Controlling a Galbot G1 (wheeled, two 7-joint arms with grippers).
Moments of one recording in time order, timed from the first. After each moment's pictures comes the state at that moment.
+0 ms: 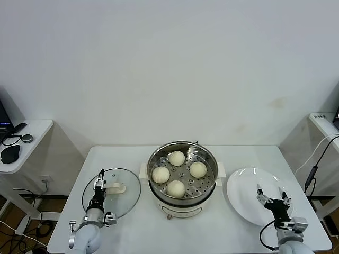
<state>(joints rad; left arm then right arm) 1.15 -1.22 -0.40 -1.36 1.30 0.18 -0.22 -1.41 1.33 0.83 1.69 0.37 -0.03 -0.12</state>
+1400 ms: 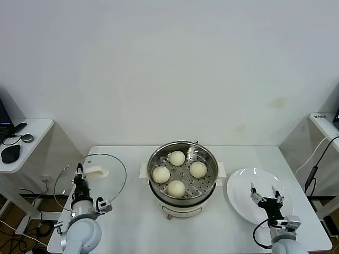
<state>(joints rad) 1.28 -1.25 -0.46 -1.90 1.35 0.58 0.13 -1.40 1.36 0.79 1.71 0.36 -0.05 -0.12</state>
